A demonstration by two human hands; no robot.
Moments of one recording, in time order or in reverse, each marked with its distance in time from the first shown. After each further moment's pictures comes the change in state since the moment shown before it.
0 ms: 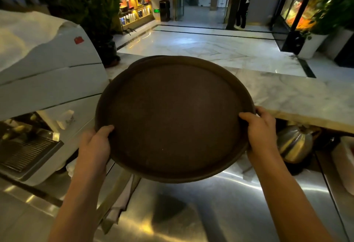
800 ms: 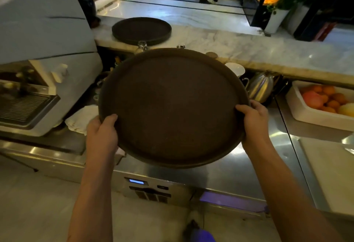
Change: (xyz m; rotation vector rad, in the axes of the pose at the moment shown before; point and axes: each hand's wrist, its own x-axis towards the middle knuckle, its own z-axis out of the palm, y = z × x) left_hand -0.110 -0.064 -0.115 -0.006 -0.083 -0.085; right_hand -0.193 0.051 -0.055 -0.006 0.130 0.101
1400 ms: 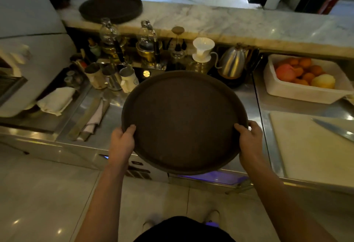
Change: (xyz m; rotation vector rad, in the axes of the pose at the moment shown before) left_hand -0.108 -0.136 0.113 0.244 -0.123 -0.148; right_hand 0.030 0.102 -0.212 -0.119 0.098 0.141
